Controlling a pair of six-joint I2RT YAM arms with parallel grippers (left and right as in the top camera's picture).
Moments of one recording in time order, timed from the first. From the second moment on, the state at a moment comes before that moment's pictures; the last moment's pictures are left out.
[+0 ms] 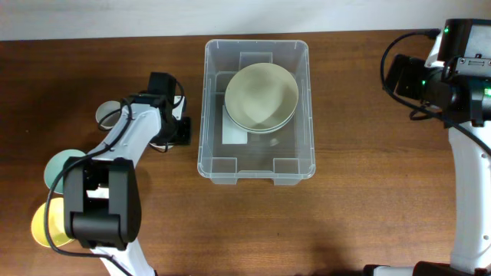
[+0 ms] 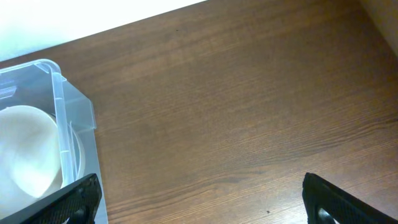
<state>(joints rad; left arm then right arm) -0.11 1.96 1.37 -0.80 0.04 -0.07 -0.12 1.53 1.76 -1.10 0.11 0.18</state>
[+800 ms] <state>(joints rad) -0.27 1.95 2.05 -1.31 -0.01 -0.07 -0.12 1.53 1.76 -1.10 0.11 0.18</state>
